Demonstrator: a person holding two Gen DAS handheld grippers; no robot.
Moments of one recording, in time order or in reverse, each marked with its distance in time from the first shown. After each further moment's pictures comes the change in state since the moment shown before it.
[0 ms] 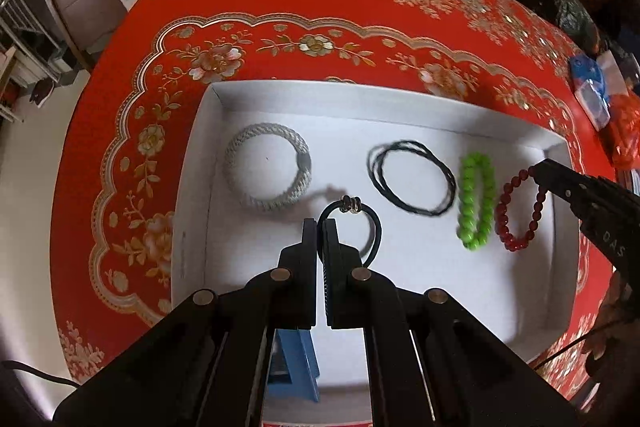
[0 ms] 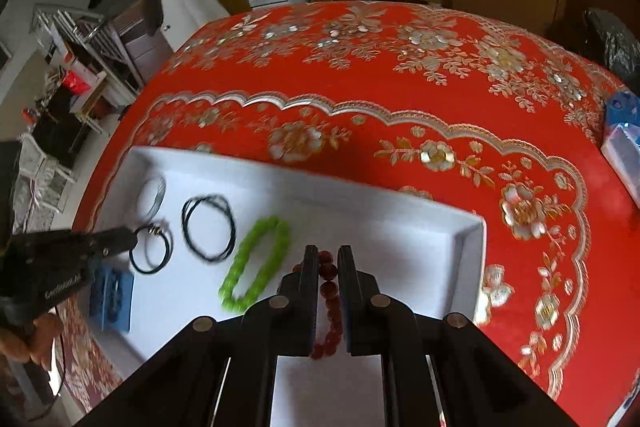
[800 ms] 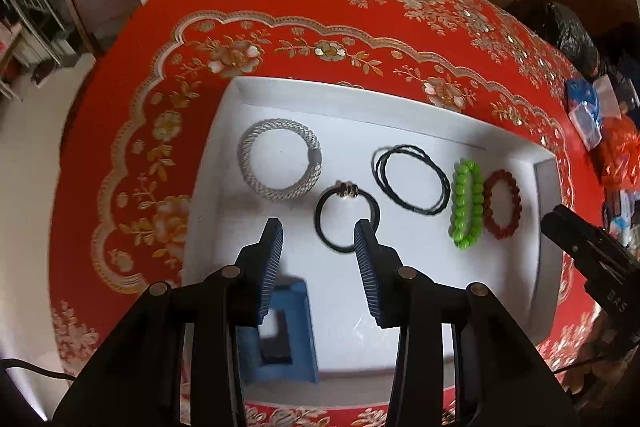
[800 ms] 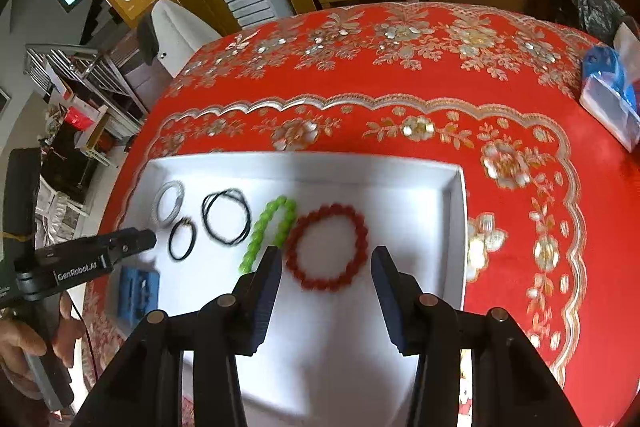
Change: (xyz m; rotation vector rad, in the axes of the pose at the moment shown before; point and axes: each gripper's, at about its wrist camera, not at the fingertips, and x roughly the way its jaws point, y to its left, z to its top) left arm -0.023 0.009 -0.015 -0.052 -0.030 -0.015; right arm -0.036 -0.001 -0.037 0.114 -0.041 0.045
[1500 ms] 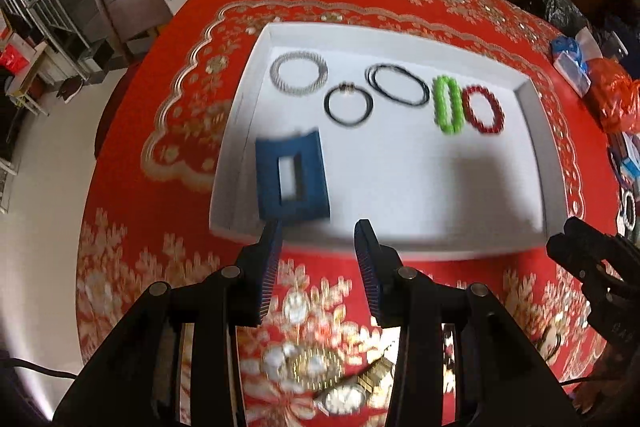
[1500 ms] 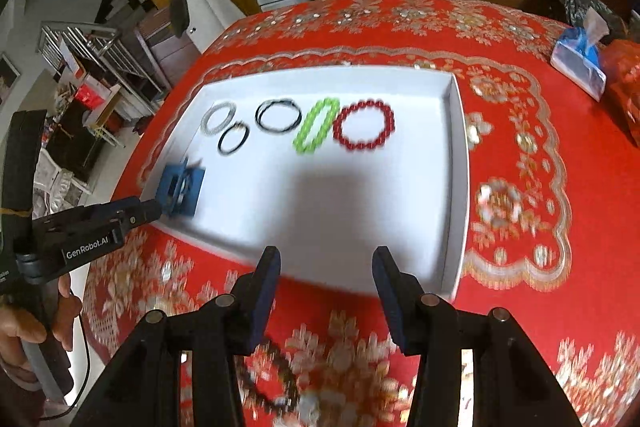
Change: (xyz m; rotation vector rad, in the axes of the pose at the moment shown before) left arm -0.050 -0.012 -0.112 0.039 -0.066 0.087; right arm -0.060 0.034 -0.115 -0.057 -0.002 -0.004
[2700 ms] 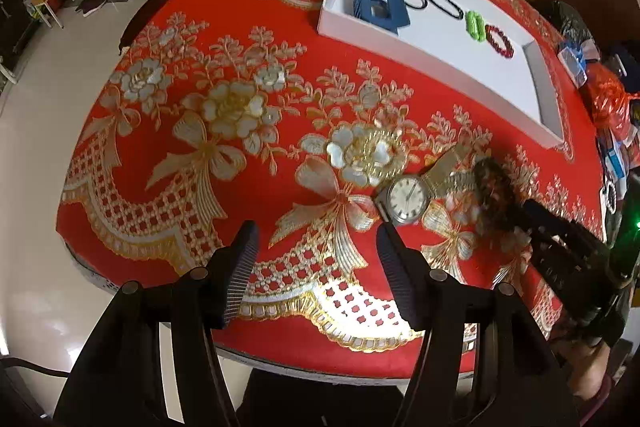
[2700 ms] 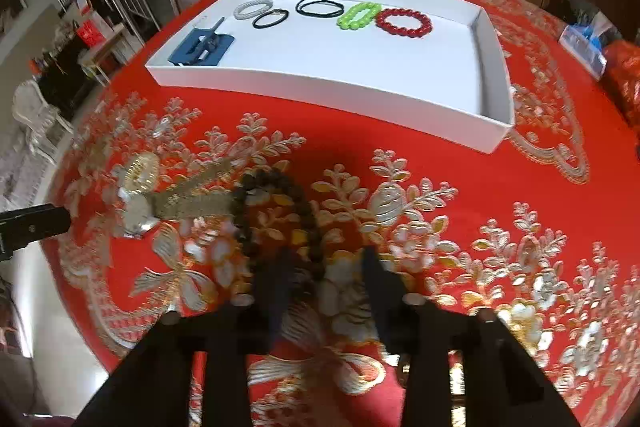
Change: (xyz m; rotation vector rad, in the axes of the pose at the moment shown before) left arm -0.035 0.059 -0.153 -0.214 0.097 -0.066; right arm 0.026 0.039 -0.107 -0.172 0.067 -0.111
